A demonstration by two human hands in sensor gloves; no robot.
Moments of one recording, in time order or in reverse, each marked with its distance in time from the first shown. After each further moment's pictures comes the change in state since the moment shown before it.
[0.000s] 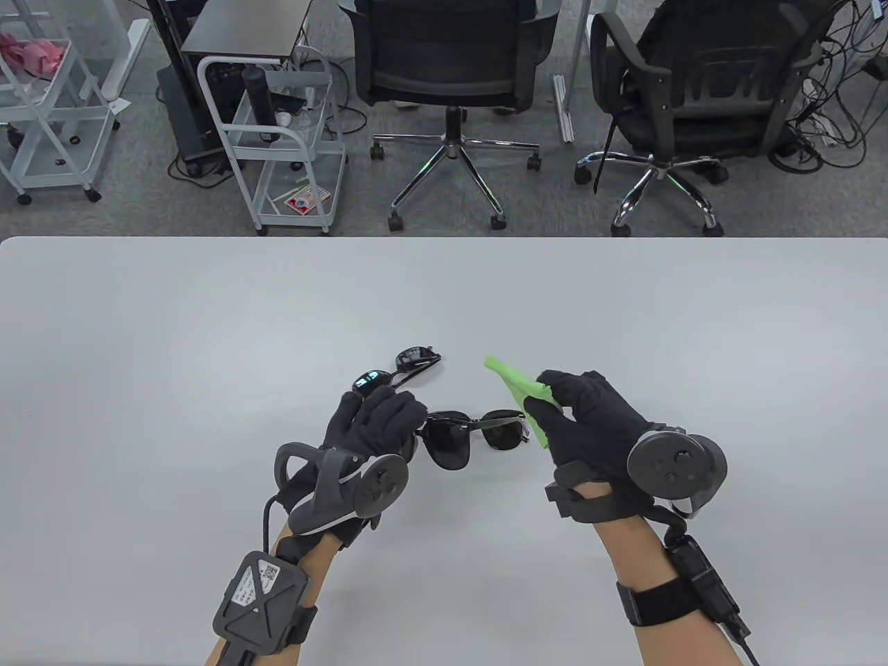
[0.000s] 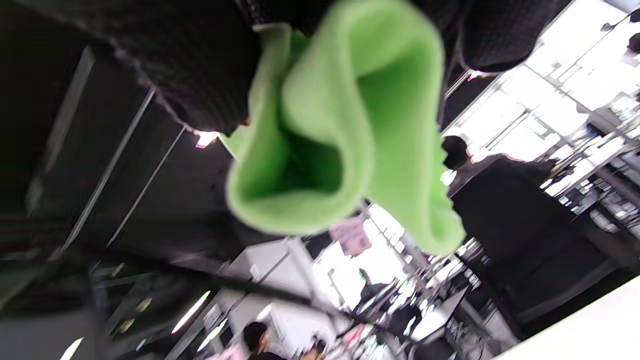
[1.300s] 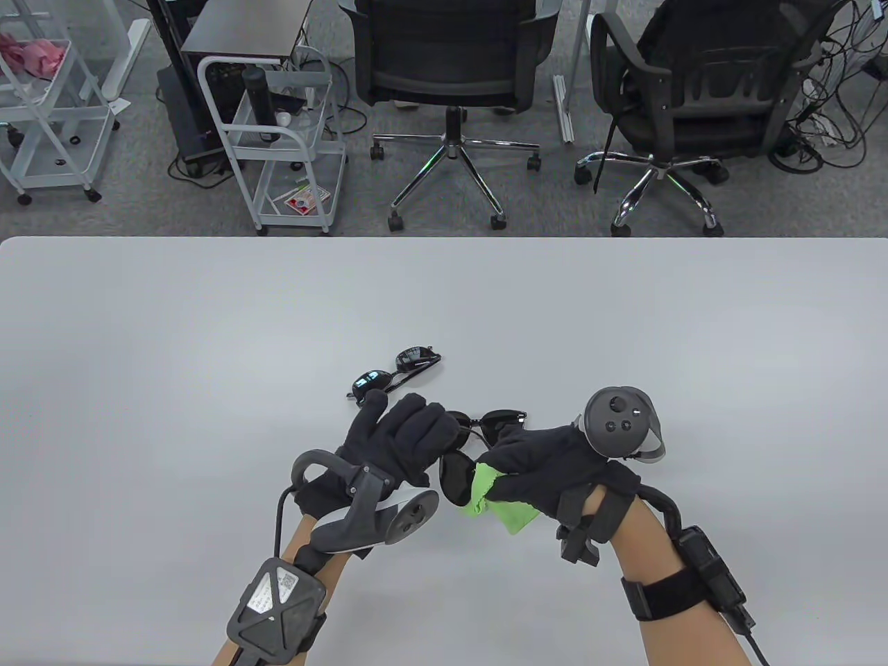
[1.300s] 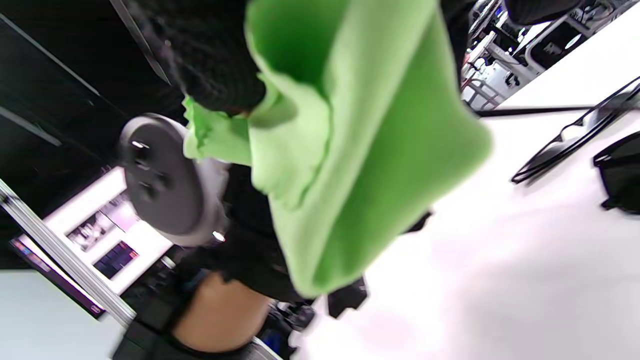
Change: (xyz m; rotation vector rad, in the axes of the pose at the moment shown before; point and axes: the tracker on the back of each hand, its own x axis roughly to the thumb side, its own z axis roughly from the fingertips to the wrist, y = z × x) left_hand 0.031 0.010 0.006 0.072 -0.153 -0.080; right_hand 0.002 0.051 -0.005 0.780 -0.119 -0.397
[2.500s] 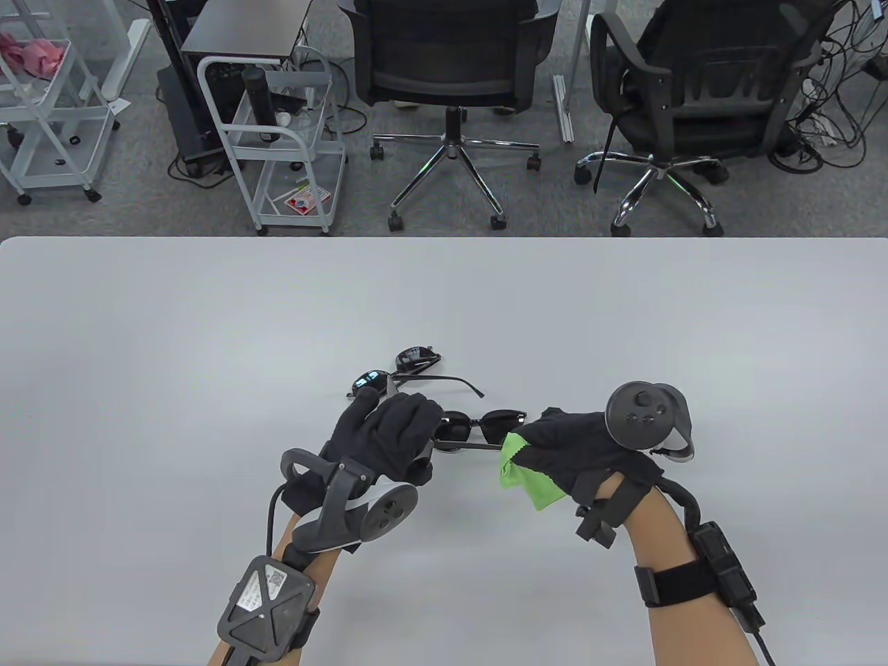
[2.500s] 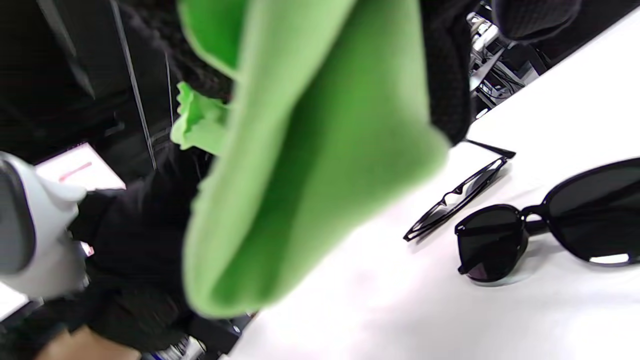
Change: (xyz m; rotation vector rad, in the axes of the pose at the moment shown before) left_hand -0.017 0.008 0.004 0.112 0.076 0.014; right_hand -0.038 -0.026 0.024 -0.173 0.164 0.052
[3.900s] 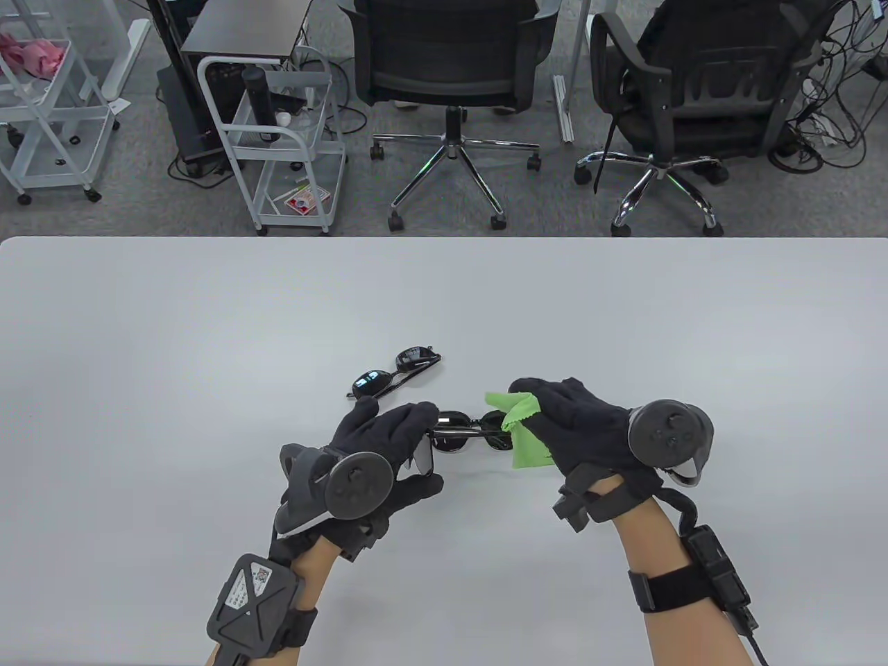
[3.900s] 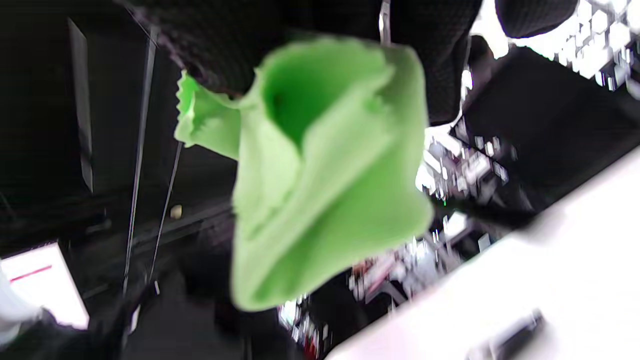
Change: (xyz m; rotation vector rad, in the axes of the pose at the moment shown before) left_hand -0.023 -0.010 -0.002 -0.160 0.129 0.409; right_hand 0.033 -0.015 0.016 -0.503 -0.086 0.135
